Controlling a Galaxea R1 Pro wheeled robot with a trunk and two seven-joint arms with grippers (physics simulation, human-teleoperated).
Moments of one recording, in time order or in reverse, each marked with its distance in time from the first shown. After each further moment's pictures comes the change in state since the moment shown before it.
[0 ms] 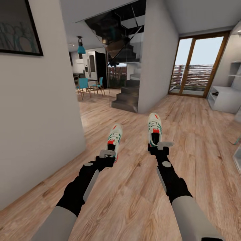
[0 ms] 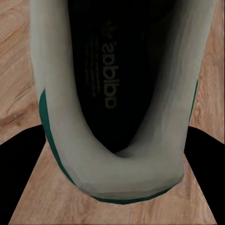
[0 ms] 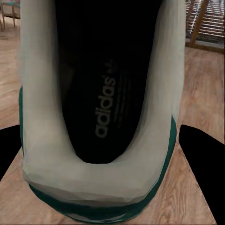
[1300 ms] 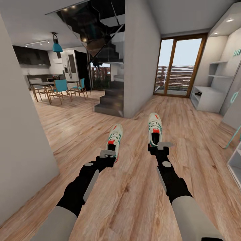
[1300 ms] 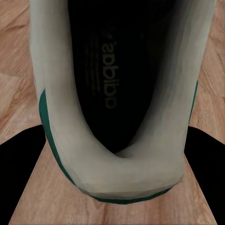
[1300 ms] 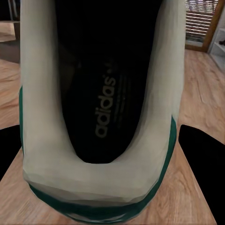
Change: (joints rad) left arm 0.000 -0.001 -0.003 0.000 0.002 0.000 -0.001; right arm 0.000 0.000 -0.001 0.000 -0.005 -0.001 0.000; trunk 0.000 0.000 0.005
